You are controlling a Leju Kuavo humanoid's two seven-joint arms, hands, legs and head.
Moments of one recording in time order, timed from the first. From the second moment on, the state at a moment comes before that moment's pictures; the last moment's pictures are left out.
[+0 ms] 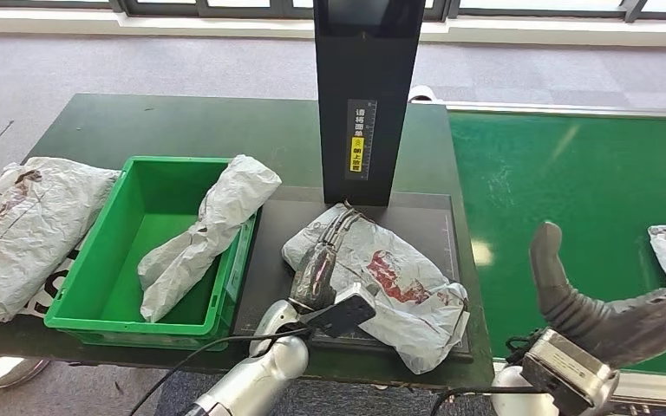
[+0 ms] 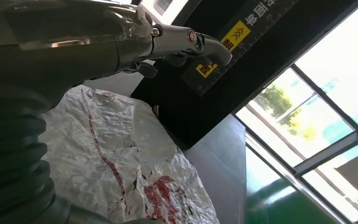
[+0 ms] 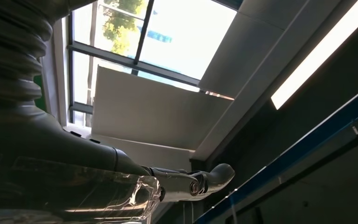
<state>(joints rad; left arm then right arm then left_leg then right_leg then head) -0.41 -0.35 -0.47 -0.73 -0.51 0.56 -0.47 0.00 0.29 0.20 -1.82 0.62 -0.70 -0.69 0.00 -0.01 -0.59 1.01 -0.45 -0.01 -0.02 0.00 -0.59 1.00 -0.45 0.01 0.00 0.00</state>
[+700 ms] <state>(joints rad) -0.60 -0.37 -0.94 -0.44 -0.81 0.32 0.14 0.01 0.30 0.17 -1.86 0.61 -0.70 -0.69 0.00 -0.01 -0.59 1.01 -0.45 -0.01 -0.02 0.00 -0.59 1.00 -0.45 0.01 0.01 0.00</state>
